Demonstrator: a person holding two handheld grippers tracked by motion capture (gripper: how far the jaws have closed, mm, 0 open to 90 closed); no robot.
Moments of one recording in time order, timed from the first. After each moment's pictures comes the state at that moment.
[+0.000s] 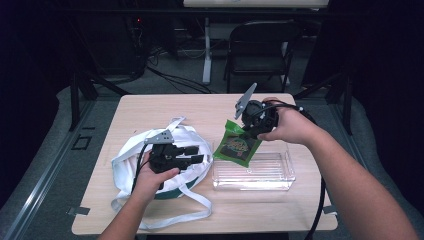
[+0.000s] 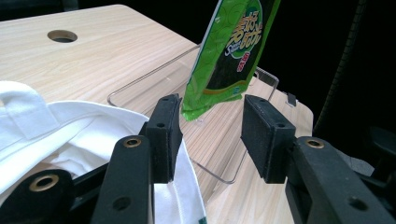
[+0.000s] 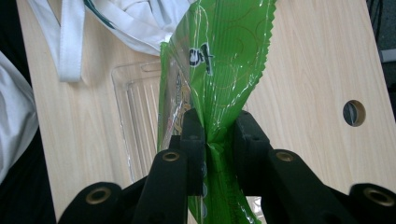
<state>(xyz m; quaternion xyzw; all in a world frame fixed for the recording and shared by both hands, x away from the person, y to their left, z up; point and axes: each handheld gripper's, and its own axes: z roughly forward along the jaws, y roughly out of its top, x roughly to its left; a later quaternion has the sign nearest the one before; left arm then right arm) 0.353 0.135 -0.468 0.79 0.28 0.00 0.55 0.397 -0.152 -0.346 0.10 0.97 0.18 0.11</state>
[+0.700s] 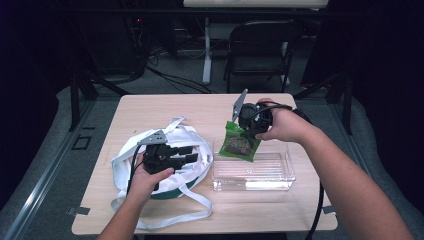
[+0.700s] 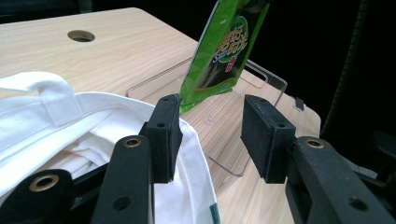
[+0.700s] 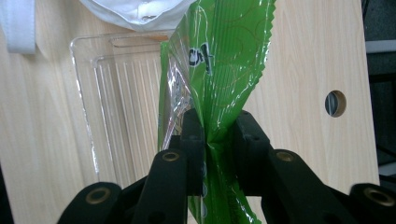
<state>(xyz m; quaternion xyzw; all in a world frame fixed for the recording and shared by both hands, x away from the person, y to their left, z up) 0.350 0.149 -0.468 0.78 0.30 0.01 0.55 0.410 -0.145 -0.364 0.07 0.98 0.13 0.14</state>
